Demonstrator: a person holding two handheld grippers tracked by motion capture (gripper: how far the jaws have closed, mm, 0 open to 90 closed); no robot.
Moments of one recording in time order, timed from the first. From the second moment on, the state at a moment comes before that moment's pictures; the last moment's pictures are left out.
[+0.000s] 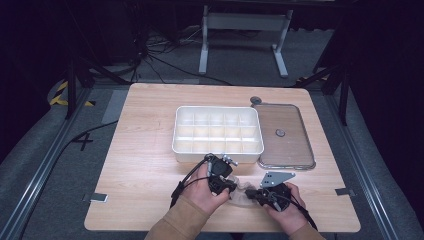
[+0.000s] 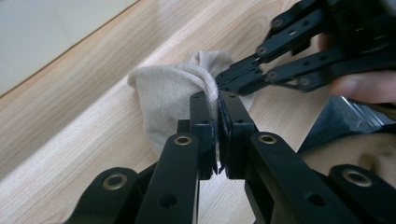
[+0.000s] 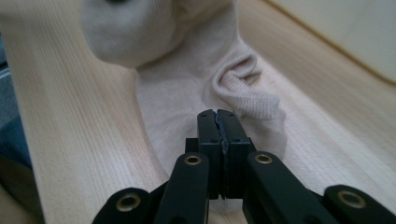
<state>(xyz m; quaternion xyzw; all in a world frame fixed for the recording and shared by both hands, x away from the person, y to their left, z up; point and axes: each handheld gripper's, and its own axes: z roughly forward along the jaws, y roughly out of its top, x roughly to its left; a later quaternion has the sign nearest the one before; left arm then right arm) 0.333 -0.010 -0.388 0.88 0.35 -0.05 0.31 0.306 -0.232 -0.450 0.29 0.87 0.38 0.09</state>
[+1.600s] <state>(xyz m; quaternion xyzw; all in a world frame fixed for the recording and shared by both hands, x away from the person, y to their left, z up) 0.330 -0.035 -0.402 0.88 0.30 -0.09 0.35 0.307 -0.250 -0.452 0.33 0.85 0.41 0.05</state>
